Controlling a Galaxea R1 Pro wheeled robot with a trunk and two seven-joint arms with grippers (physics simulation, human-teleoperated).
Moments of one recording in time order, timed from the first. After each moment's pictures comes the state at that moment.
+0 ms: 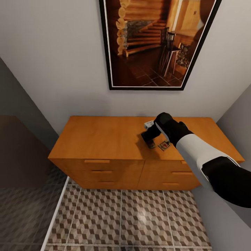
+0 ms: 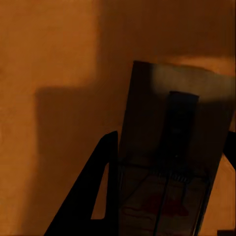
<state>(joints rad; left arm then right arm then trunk) -0.18 0.07 -0.53 0.08 0.43 -0.24 0.09 -1.42 0.03 0.49 -0.46 0.03 0.98 0.53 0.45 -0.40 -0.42</state>
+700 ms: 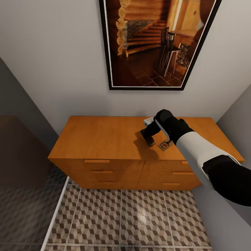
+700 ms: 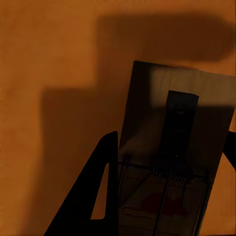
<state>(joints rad) -0.18 0.07 -0.53 0.08 0.43 -0.24 0.09 -1.43 0.03 0.49 -0.48 0.03 0.98 0.53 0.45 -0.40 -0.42</state>
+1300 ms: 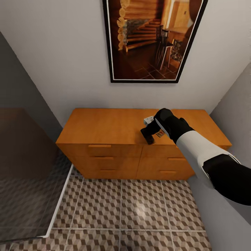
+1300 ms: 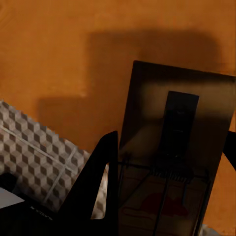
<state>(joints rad) -0.18 0.07 -0.53 0.08 0.43 -0.24 0.09 -1.44 0.03 0.49 -0.48 0.02 0.98 0.53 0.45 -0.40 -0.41</state>
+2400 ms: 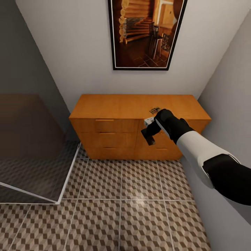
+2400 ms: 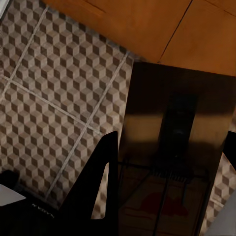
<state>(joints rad) -0.18 0.07 -0.53 0.08 0.43 -0.24 0.09 -1.44 0.02 0.49 -0.47 0.02 0.98 0.54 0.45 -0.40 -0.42</state>
